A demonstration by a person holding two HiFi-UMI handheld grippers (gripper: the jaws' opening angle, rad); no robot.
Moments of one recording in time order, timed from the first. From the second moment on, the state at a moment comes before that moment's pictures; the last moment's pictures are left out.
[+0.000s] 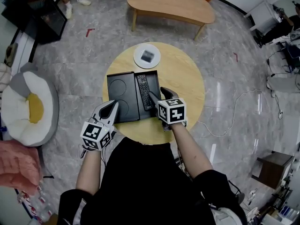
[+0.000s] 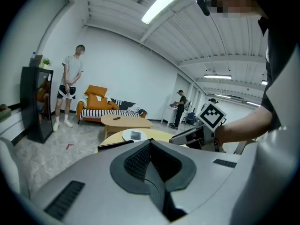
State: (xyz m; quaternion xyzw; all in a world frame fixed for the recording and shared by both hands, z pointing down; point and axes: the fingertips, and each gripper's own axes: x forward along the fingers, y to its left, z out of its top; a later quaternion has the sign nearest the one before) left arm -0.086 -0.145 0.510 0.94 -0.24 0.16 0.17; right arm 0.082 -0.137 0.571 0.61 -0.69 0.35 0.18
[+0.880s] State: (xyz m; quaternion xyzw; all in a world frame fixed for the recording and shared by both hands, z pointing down) left arm 0.000 -0.061 0.455 0.94 -0.31 0.09 0.11; right arm 0.241 0.002 0.496 0.63 -0.73 0.26 0.06
